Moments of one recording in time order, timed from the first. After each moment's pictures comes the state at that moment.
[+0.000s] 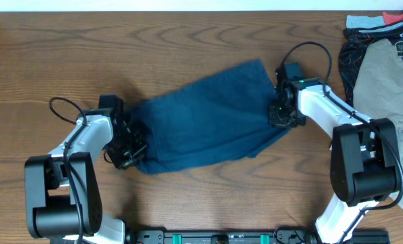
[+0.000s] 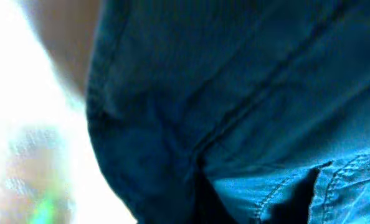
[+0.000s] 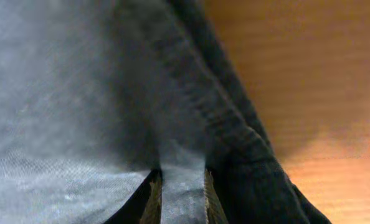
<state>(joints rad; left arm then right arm) 0.06 1.70 0.86 -0.89 0.29 -0.55 0.17 1.93 1.19 -0.77 0.01 0.30</state>
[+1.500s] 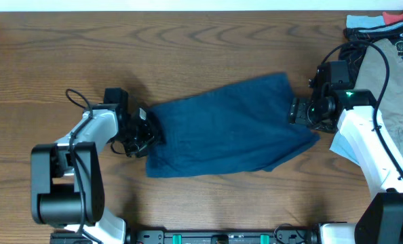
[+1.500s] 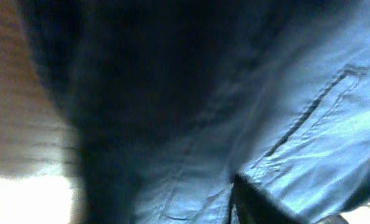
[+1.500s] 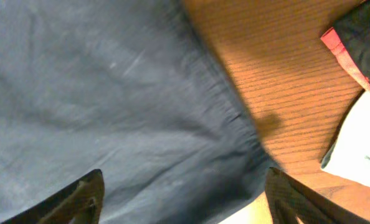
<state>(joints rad) 0.02 1.77 0.91 -0.74 0.54 -0.41 0.05 1.54 1.11 -0.87 -0.06 0.30</state>
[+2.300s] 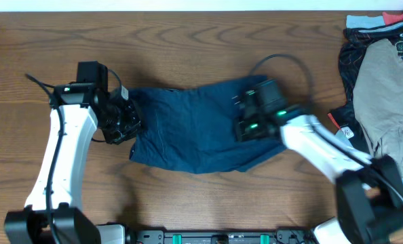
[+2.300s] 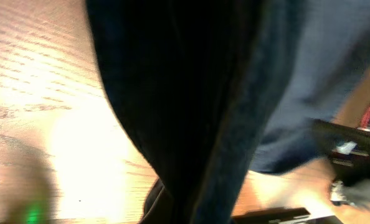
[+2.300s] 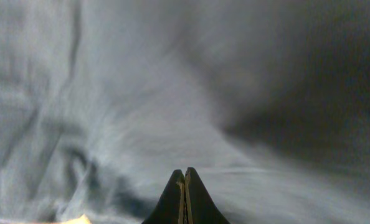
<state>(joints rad) 0.04 1.50 1.23 -1.19 0.45 -0.41 0.47 1.70 0.96 -0.43 -0.39 0.29</state>
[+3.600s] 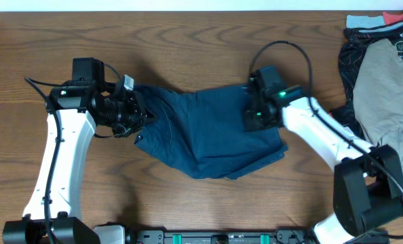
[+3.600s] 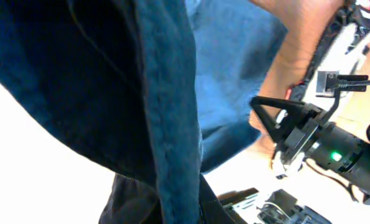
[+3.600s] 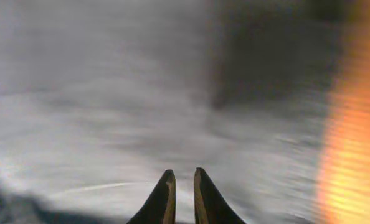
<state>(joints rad) 0.04 1.46 1.23 -1.11 0.65 -0.43 0.37 1.76 1.15 -0.74 -0.10 0.27</state>
